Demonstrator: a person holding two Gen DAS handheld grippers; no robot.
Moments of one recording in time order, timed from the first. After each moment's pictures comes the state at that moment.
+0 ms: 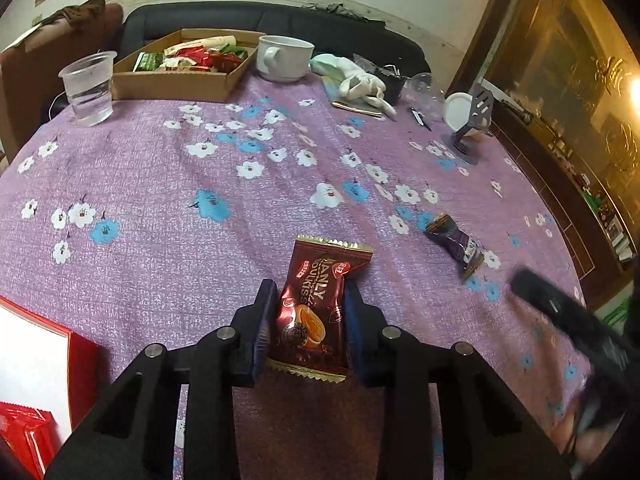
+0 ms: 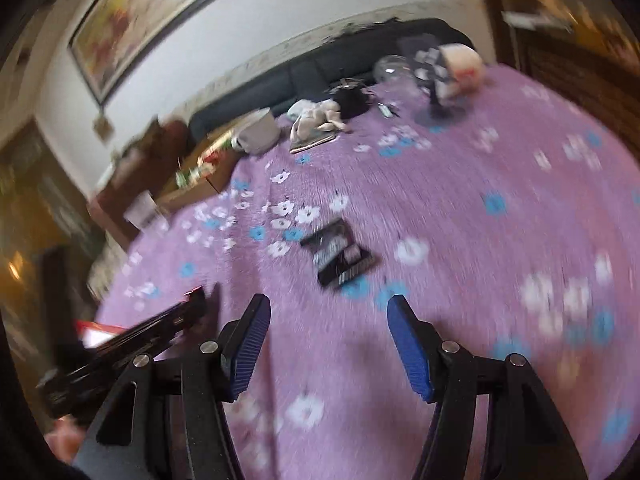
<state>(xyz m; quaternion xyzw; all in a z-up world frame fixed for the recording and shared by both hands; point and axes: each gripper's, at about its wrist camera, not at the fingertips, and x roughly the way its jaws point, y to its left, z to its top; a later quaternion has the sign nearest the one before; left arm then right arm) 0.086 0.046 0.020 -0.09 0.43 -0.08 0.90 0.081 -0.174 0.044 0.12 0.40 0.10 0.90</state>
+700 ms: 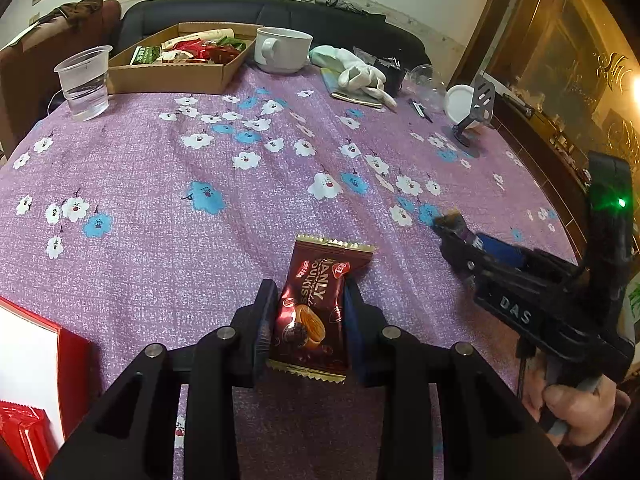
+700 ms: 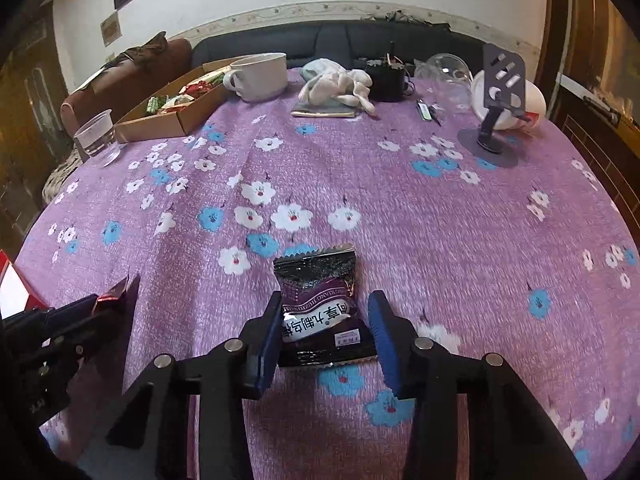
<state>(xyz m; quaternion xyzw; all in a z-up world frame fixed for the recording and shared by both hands) 0.088 0.044 0.015 -0.09 0.44 -0.08 0.89 0.137 -0.135 0.012 -0.03 0.44 0.08 0.89</state>
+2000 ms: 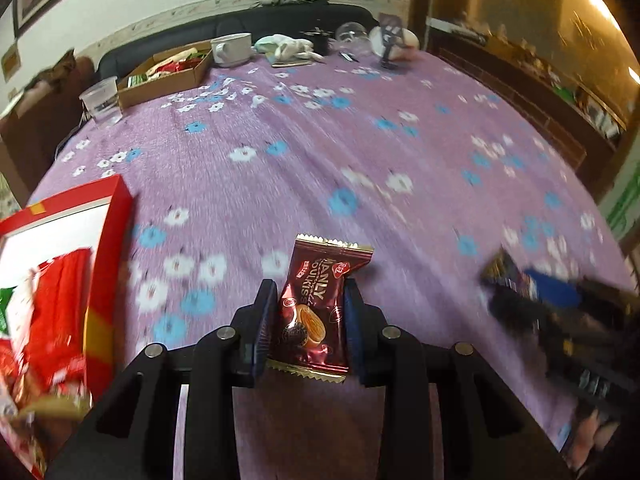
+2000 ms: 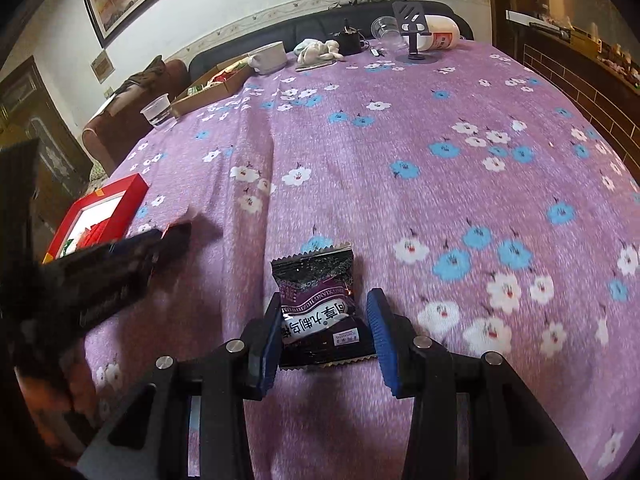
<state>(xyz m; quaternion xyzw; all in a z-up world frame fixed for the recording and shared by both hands) -0.076 0.001 0.022 0.06 0.43 -0.10 0.90 -0.106 -0.167 0.018 0.08 0.45 0.08 0.88</state>
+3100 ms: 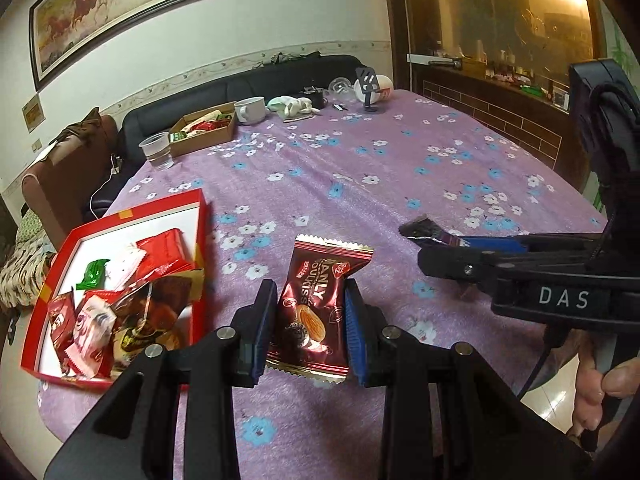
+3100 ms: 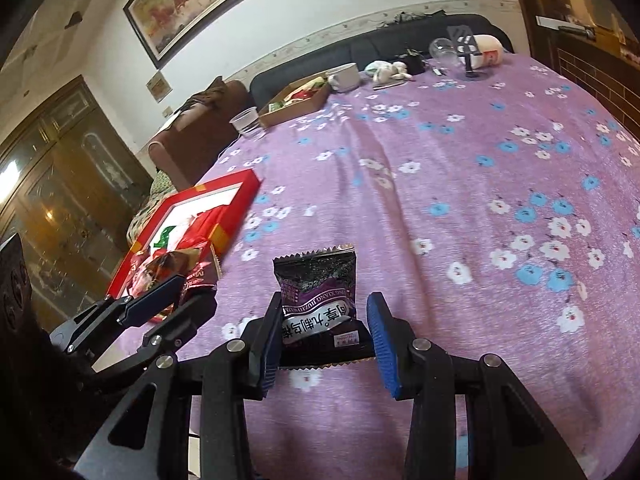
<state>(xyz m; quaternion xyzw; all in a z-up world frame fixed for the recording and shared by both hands) -0.206 0.029 0.066 0.10 0.33 -0.09 0.94 -0.182 -0.111 0.057 0.12 0.41 0.18 0.89</state>
